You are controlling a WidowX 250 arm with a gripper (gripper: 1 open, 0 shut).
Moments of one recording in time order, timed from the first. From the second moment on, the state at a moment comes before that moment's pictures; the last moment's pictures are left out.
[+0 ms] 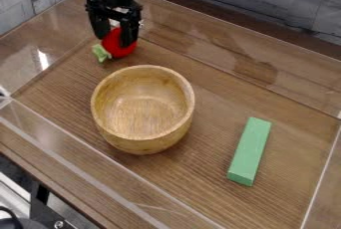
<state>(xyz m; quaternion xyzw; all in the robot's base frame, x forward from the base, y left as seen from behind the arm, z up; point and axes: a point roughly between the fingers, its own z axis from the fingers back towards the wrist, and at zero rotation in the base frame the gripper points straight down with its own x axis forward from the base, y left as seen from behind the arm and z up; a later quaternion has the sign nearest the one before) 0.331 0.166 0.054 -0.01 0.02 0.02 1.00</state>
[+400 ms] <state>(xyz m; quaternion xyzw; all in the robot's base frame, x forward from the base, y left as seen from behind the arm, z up) 0.327 0.173 0.049 -0.01 0.02 0.01 1.00</state>
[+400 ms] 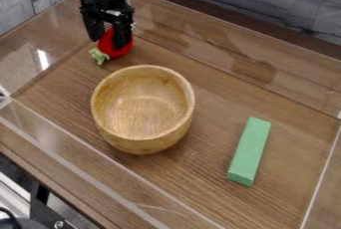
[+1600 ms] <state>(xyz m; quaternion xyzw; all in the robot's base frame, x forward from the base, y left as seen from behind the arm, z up) 0.359 0.080 0.085 -0.03 -0.02 -0.07 1.00</state>
